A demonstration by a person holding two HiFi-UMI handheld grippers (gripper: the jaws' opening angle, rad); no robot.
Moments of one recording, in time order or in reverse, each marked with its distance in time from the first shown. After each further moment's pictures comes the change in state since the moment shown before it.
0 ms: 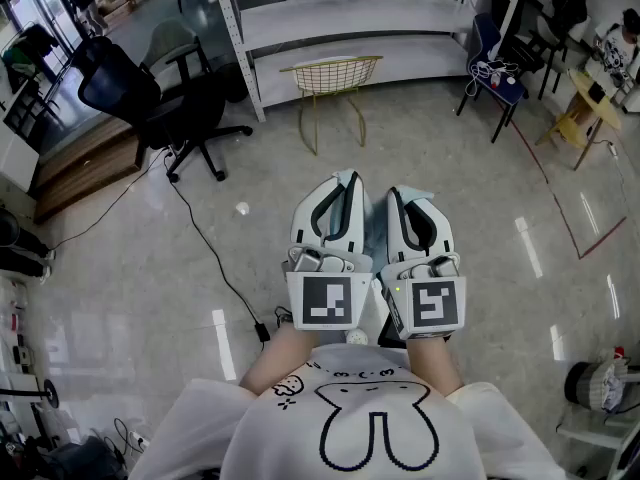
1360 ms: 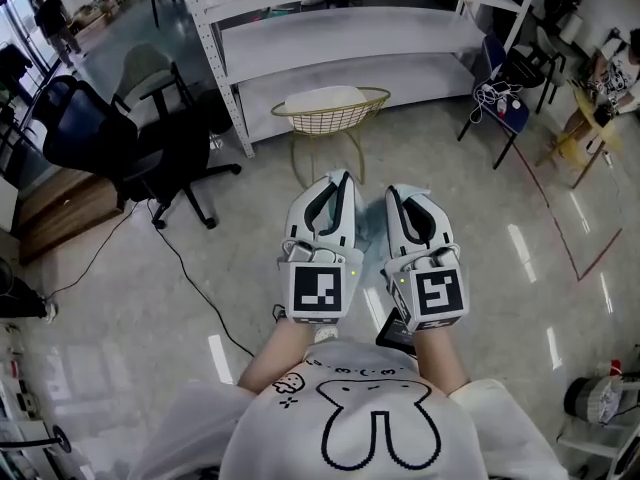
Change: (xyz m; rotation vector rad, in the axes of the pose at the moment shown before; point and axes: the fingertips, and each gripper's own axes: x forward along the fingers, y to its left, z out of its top) left arm 0.244 0.180 -0.077 -0.078 0.012 -0.060; right arm 0.293 -0.061 -0.053 -0.038 0.077 -0.002
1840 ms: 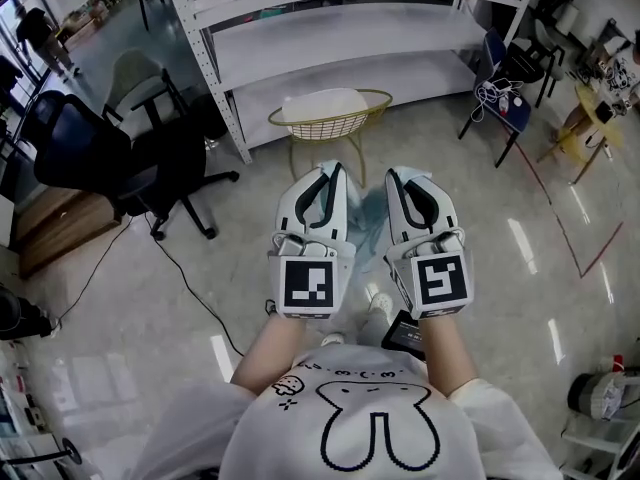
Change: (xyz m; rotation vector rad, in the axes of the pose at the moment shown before) left arm 0.053 0.051 -0.005 0.035 -0.008 -0.024; right arm 0.076 -0.019 0.010 -0.084 -0.024 0.002
